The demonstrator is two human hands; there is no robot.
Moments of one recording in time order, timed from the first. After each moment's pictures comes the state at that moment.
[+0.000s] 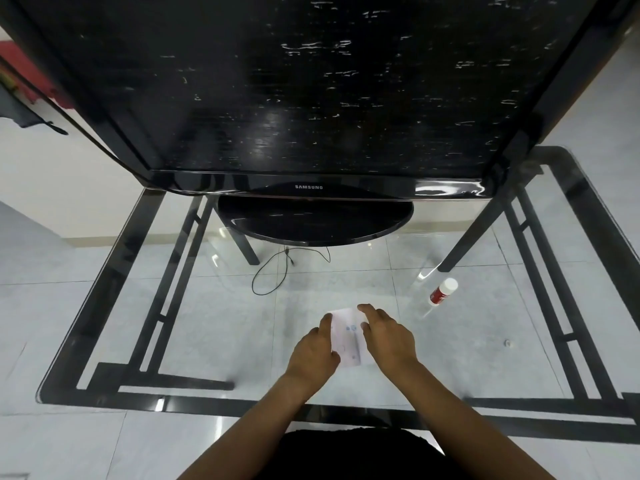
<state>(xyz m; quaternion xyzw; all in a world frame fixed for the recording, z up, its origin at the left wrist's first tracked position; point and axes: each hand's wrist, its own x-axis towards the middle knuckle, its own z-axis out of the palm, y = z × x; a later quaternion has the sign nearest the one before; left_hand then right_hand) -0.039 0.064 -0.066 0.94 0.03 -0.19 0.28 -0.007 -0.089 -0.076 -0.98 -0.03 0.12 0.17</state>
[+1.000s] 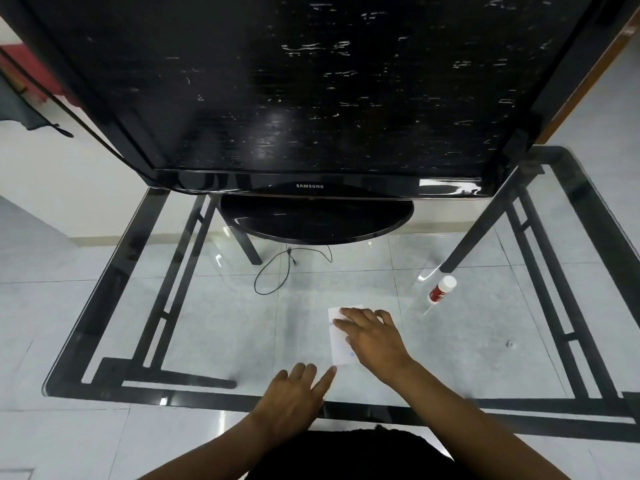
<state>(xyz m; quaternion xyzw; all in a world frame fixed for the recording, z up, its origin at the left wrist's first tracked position) -0.108 0.106 -0.059 0.94 -0.31 -0.16 -0.05 -0.017 -0.086 -0.073 -0.96 -0.27 0.08 0.09</state>
